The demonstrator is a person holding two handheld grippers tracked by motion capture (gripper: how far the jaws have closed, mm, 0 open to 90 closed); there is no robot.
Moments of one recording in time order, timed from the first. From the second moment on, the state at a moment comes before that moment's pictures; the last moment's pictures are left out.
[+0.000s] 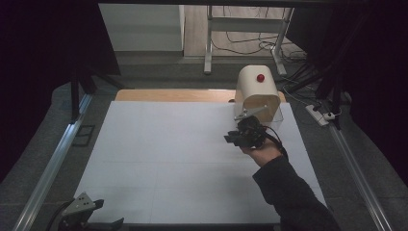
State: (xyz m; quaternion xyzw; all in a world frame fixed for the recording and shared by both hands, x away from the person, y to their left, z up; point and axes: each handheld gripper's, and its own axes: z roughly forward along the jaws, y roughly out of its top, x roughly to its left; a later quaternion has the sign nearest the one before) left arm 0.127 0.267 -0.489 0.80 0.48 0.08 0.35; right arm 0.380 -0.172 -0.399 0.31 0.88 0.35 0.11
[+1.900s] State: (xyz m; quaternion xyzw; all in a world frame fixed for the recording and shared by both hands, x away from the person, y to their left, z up) left arm 0.128 0.266 -0.489 0.80 0.48 0.08 0.35; right arm 0.423 -0.249 -0.362 0.43 0.81 0.34 0.20
